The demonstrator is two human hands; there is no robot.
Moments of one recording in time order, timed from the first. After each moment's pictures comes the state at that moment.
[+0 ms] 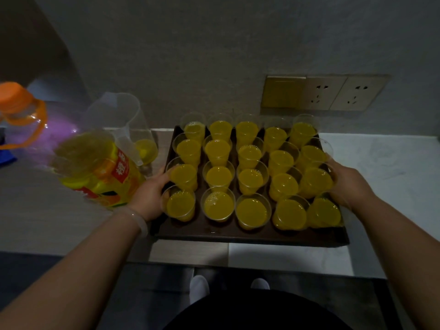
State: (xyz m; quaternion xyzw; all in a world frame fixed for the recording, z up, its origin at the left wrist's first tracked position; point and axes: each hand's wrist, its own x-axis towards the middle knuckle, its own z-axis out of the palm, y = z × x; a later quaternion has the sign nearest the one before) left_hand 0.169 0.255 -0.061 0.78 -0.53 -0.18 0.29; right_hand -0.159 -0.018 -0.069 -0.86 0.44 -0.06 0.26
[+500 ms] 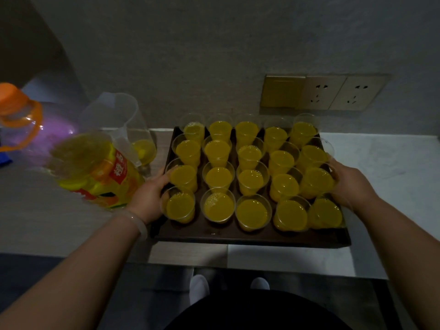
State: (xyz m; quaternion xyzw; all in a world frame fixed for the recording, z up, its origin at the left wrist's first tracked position) left_hand 0.171 0.256 -0.068 0.77 -0.53 -0.17 0.30; right_hand -0.164 -0.020 -0.070 -0.86 0.43 -0.08 0.26
